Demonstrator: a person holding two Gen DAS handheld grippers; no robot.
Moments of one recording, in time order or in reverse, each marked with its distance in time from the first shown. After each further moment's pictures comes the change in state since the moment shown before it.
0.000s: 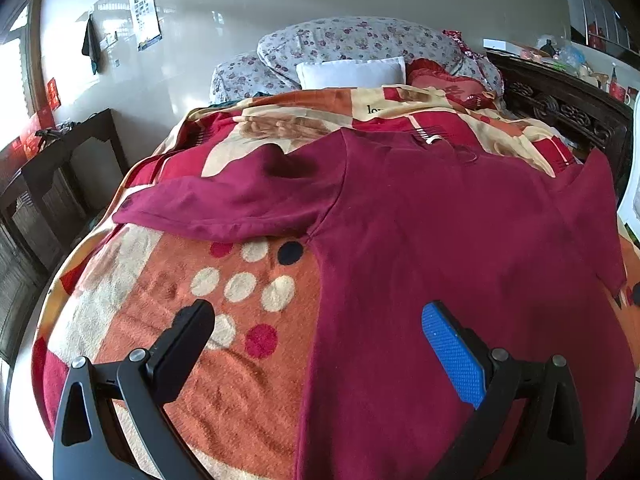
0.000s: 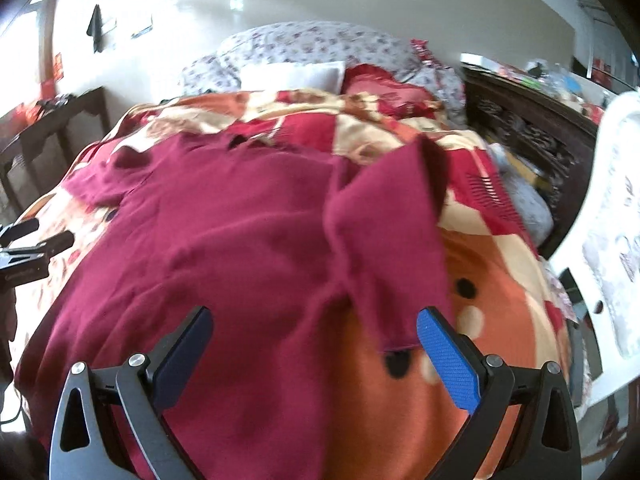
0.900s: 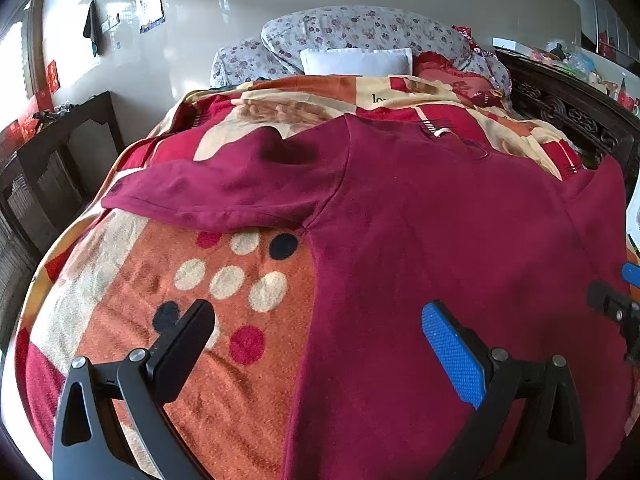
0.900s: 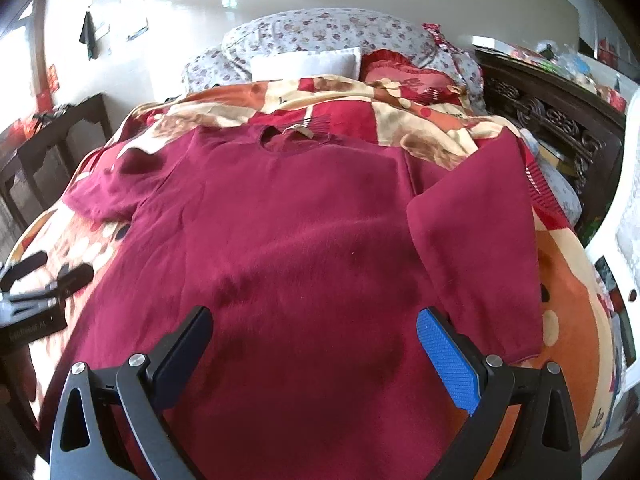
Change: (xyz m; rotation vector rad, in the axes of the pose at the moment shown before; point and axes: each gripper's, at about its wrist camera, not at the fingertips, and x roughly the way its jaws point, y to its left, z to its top) left arm 0.026 -0.002 0.004 -0.040 0.043 -0.021; right arm 0.046 0.047 0.027 0.113 0.021 0.022
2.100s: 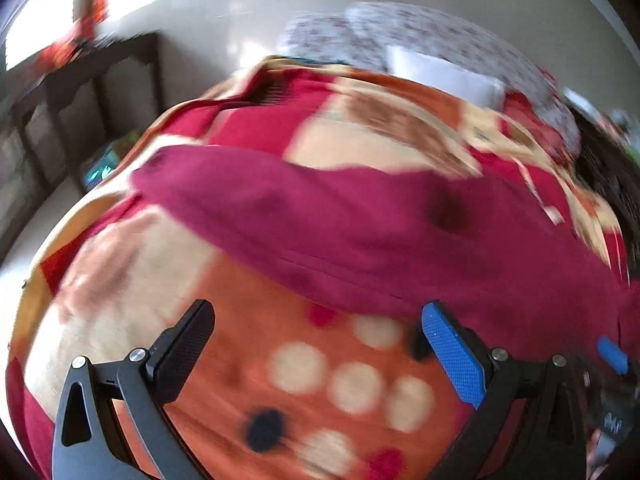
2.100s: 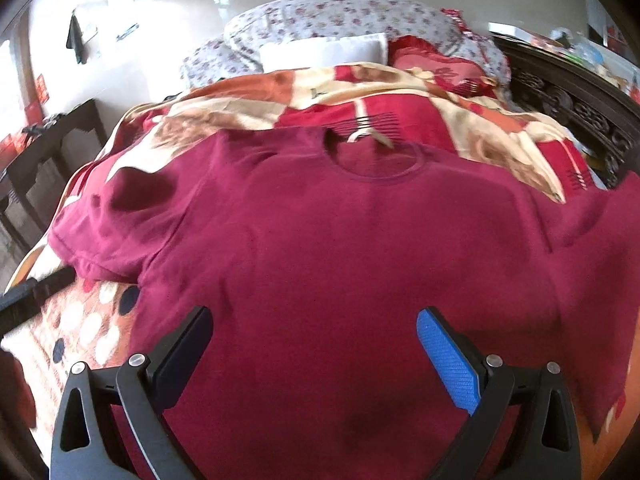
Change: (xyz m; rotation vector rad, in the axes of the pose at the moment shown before) left arm 0.072 0.148 0.061 -0.296 0.059 0.053; right arm 0.099 0.096 0.056 -0.012 0.041 0.058
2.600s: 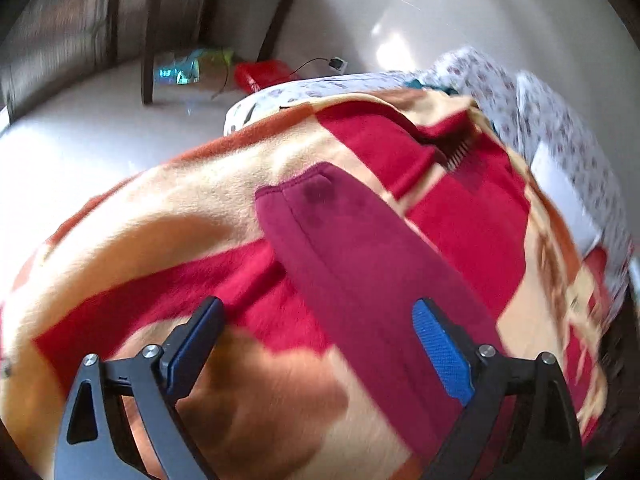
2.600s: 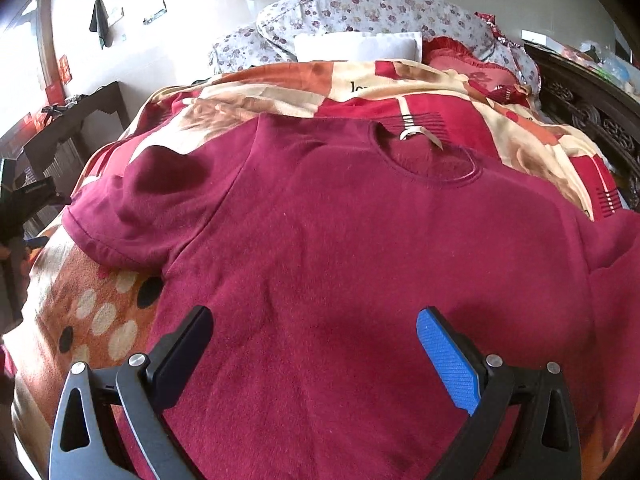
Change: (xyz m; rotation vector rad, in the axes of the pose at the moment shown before) left arm 0.090 0.168 0.076 -0.511 0.056 0.046; right arm 0.015 0.017 -0.001 -0.042 0.015 0.043
